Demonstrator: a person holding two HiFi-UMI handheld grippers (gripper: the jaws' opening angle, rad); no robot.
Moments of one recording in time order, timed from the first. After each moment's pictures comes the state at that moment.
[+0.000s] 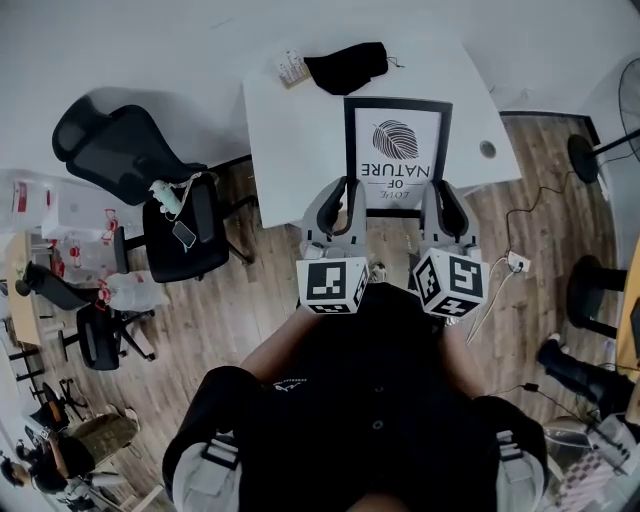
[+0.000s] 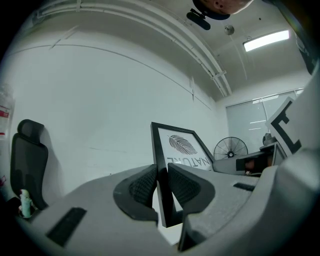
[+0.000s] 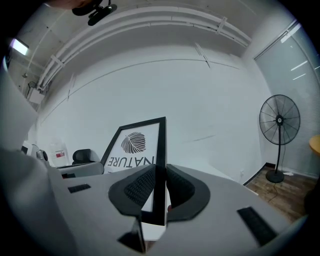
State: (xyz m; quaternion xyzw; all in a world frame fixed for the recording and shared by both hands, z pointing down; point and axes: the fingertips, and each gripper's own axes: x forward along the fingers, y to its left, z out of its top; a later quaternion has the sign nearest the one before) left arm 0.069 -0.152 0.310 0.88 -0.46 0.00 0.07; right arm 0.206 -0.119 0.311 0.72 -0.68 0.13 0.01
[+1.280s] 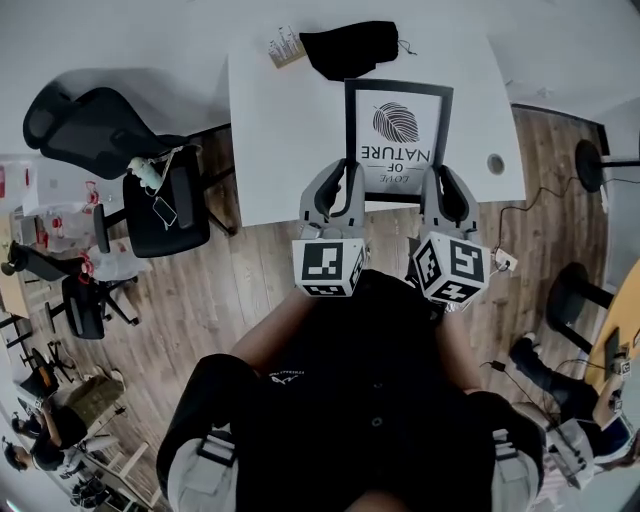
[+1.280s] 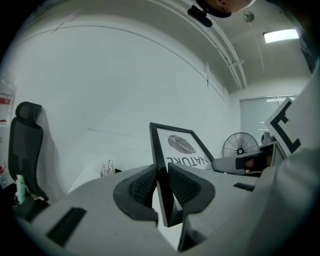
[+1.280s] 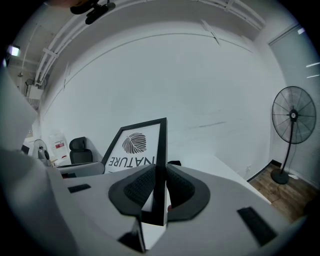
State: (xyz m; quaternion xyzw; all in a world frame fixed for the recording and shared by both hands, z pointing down) left arm 0.108 -0.275 0.377 0.86 -0.49 0.04 0.14; right arm 0.246 -0.252 0.372 0.69 -0.70 0.18 0.08
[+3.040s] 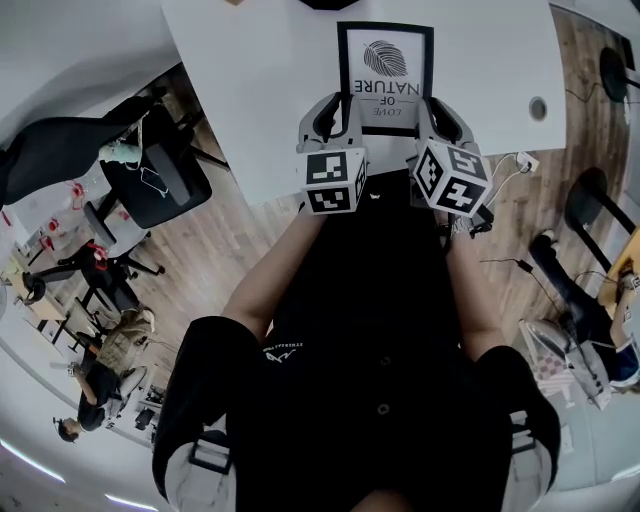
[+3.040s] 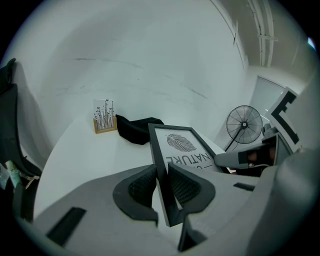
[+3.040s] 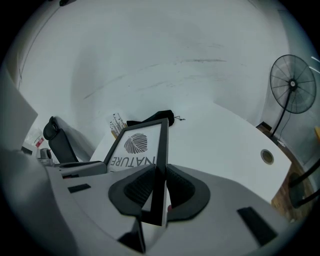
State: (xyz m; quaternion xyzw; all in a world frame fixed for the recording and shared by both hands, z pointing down) left arm 0.102 -0.408 0.610 0.83 -0.41 0.25 0.29; right arm 0.235 -0.371 0.603 0.67 -0.60 0.40 0.20
